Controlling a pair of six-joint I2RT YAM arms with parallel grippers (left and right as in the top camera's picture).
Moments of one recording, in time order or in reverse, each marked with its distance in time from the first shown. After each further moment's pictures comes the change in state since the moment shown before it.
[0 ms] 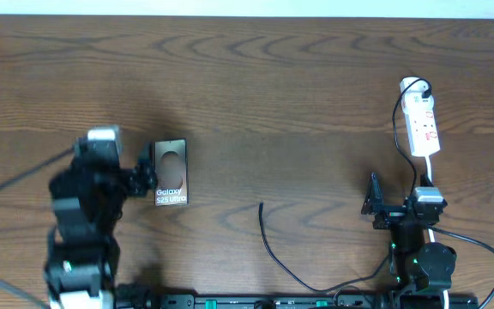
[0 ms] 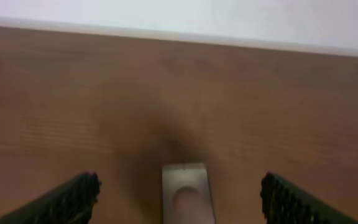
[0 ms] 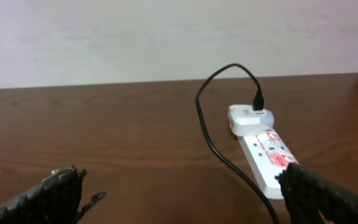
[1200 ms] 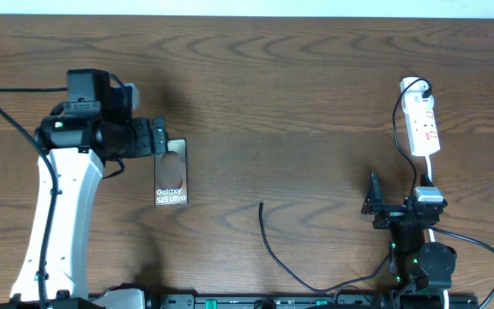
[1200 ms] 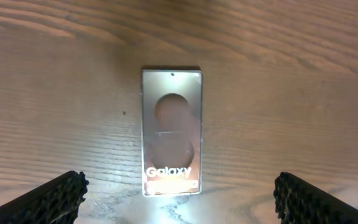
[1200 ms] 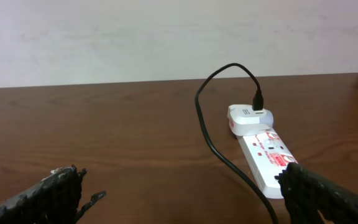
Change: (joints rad) left arm -0.045 0.667 0.552 -0.584 0.023 -0.046; right arm 0.000 0.001 0.000 -0.002 0.001 0.000
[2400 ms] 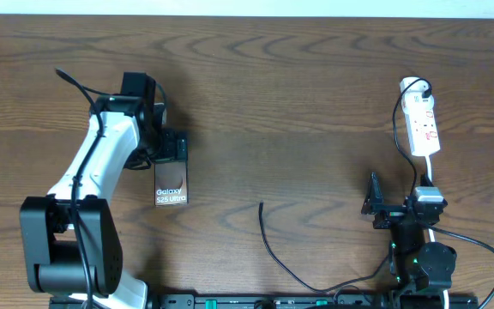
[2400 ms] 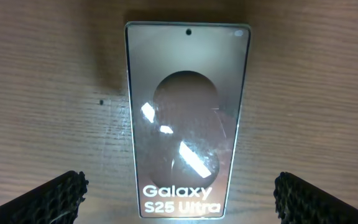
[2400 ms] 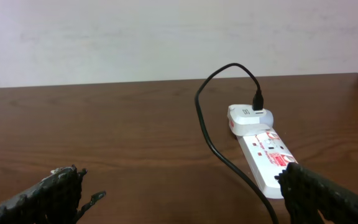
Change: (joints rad) left arm -0.086 0.318 -0.050 0.075 -0.101 -0.057; right arm 0.000 0.000 0.000 0.000 0.000 0.000
